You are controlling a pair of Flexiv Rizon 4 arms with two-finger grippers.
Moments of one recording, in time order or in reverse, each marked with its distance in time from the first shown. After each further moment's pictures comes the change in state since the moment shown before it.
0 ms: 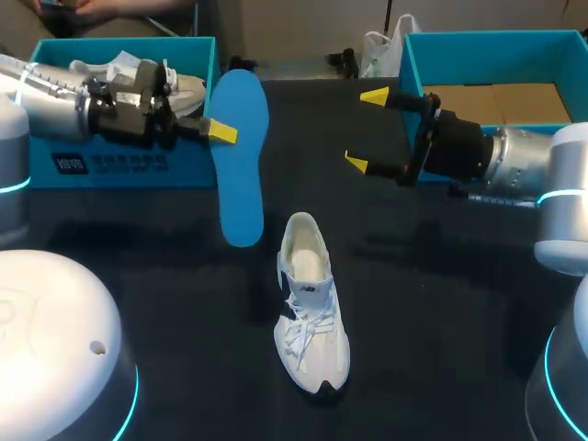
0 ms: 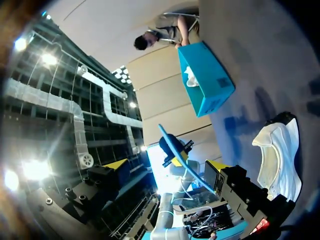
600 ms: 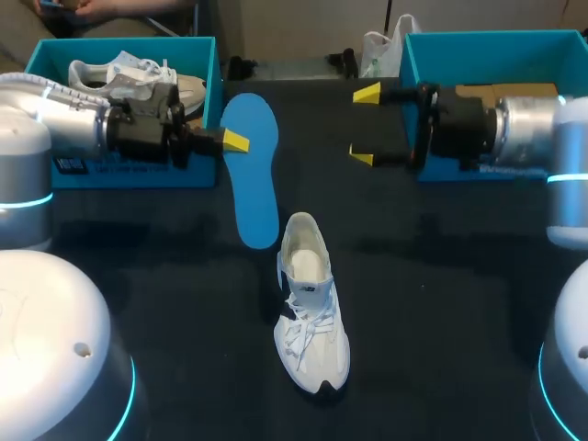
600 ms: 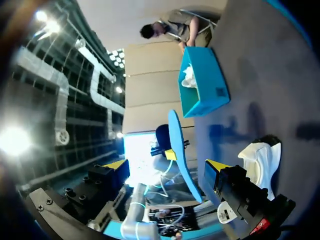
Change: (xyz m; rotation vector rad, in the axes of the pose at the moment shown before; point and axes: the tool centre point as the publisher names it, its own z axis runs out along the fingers) left arm -0.023 -0.001 0.017 0.031 0.033 -0.207; right arm 0.002 -0.004 0.004 0.064 -0.219 -0.238
